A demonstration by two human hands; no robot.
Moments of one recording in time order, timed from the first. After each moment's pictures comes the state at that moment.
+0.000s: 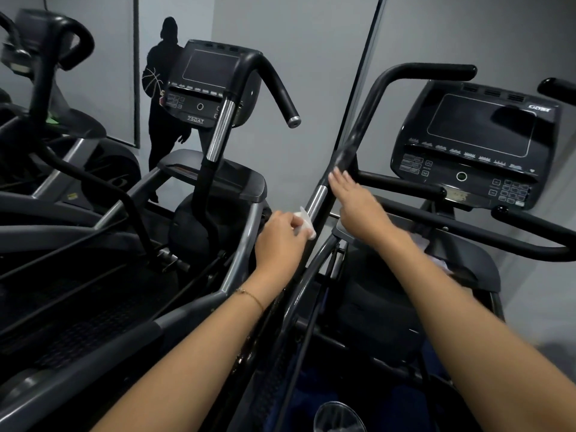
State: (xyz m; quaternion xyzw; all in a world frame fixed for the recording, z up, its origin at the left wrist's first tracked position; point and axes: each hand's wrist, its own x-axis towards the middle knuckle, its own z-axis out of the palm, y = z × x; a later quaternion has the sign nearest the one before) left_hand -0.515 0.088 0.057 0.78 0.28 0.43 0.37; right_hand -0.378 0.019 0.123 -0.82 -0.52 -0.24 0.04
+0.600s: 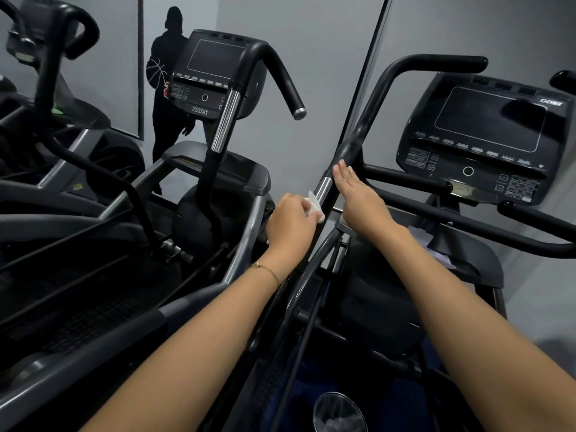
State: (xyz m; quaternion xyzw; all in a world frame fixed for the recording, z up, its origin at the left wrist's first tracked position) left_hand -0.503 0.090 0.069 0.78 0.29 0.43 0.35; right_hand -0.382 0.019 0.116 -0.81 -0.52 -0.25 0.07
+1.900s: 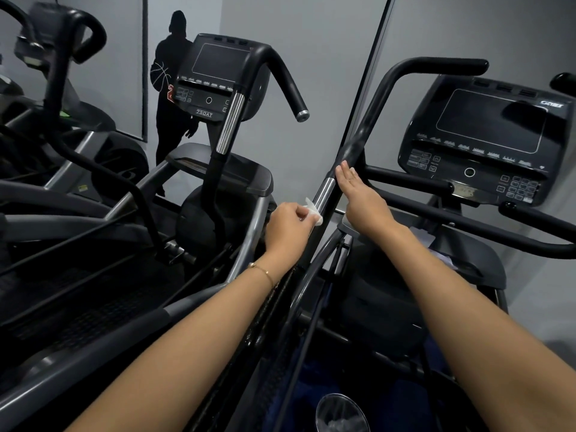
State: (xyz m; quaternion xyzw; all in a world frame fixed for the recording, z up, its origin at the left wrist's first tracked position) left_hand -0.523 0.085 0.065 0.75 0.27 0.43 0.43; right_hand -0.386 0.016 0.117 -0.82 -0.52 -0.23 0.09
